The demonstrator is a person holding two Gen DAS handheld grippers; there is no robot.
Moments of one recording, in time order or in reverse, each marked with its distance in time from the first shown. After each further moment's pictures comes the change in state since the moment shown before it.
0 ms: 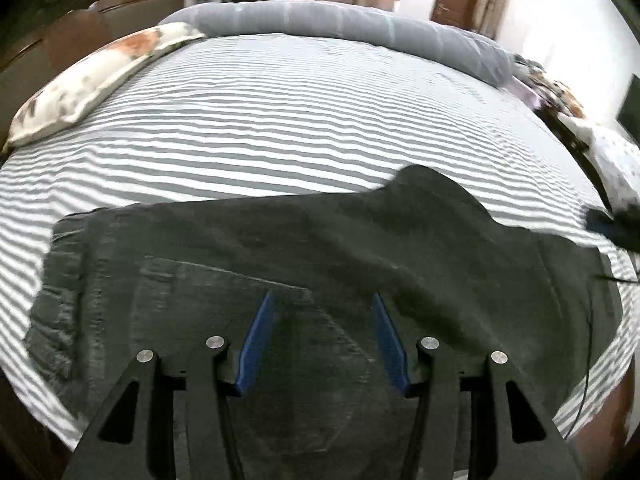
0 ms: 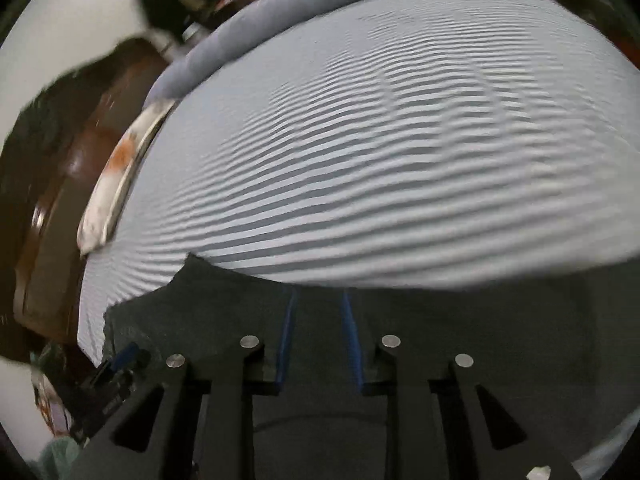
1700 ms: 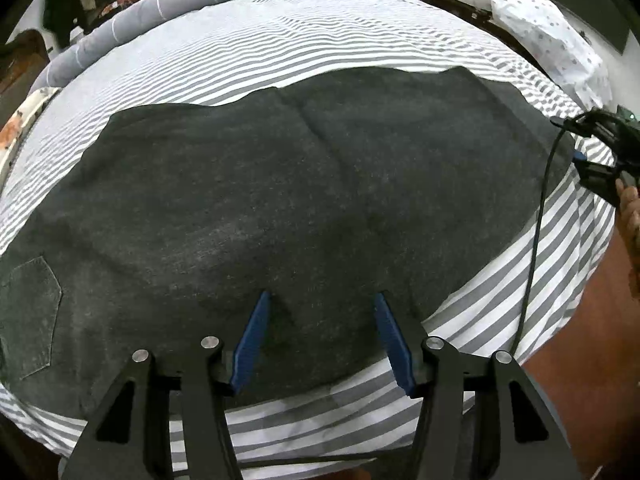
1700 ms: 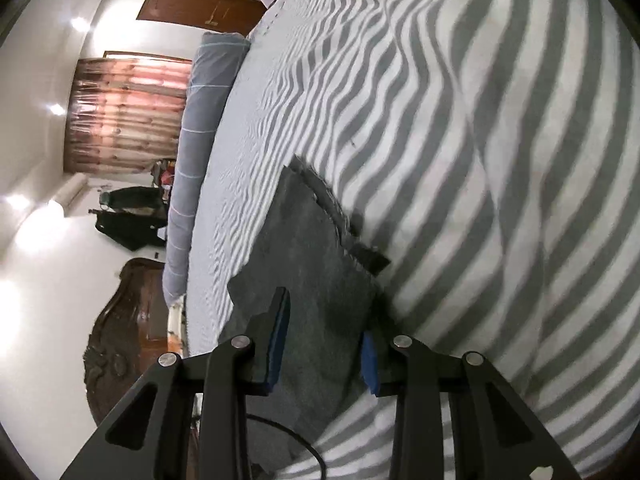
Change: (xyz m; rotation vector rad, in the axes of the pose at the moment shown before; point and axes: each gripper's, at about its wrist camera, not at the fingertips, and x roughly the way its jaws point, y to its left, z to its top) left arm 0.009 -0.239 -0.094 0.419 0.188 -0.130; right arm -0.083 -0.302 -0.129 0.725 -0.306 0.266
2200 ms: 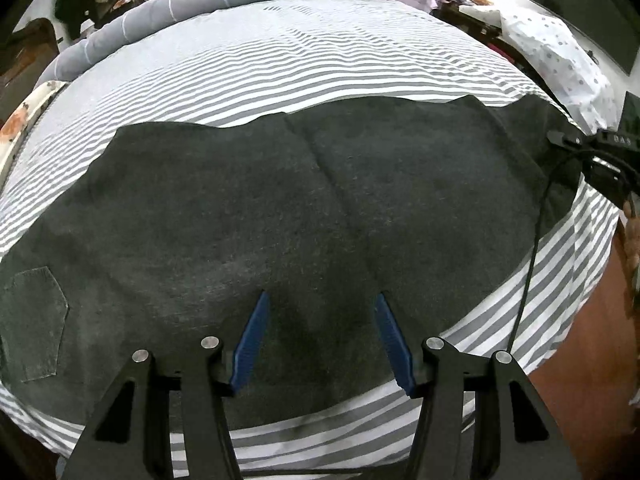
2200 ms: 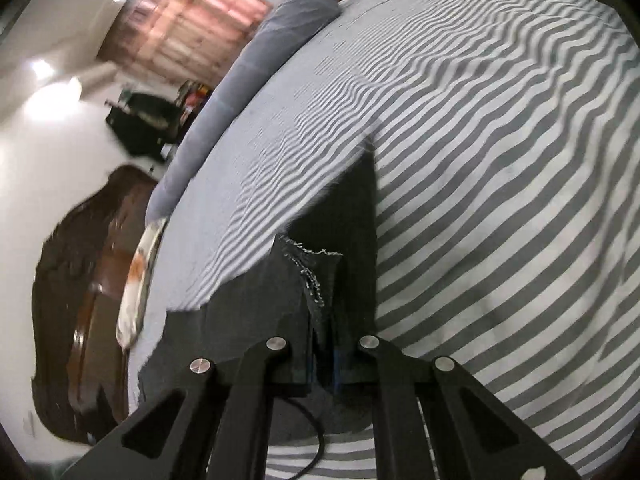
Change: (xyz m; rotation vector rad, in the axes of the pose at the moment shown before) left arm -0.003 0.003 0.016 -0.044 -0.023 -0.002; right arm 0.021 0.087 -0.033 -0.427 0.085 -0.079
